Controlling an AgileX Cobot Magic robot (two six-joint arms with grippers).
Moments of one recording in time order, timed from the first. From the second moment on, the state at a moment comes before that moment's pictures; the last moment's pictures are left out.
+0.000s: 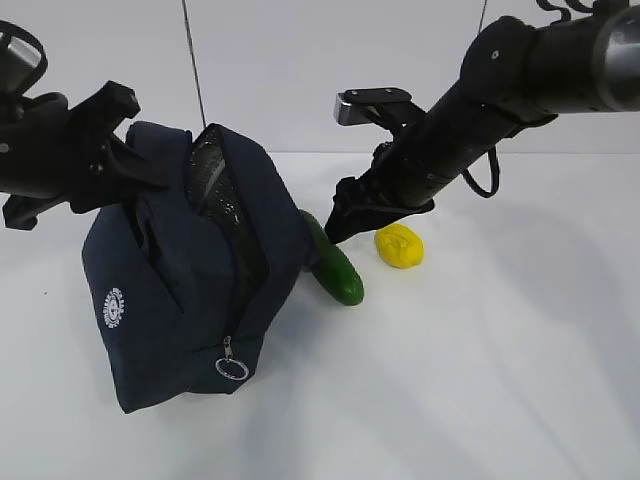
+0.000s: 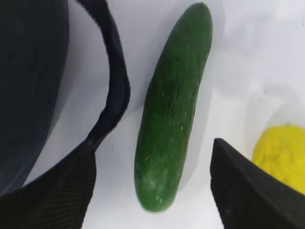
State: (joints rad) left arm -0.28 1.47 -0.88 -1.12 0.46 0.32; right arm 0.33 2.04 -1.52 0.55 0.74 -0.60
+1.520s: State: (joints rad) left arm -0.28 1.49 -0.88 -1.12 0.46 0.32; right arm 0.35 2.29 -1.66 0.58 0.72 -0.64
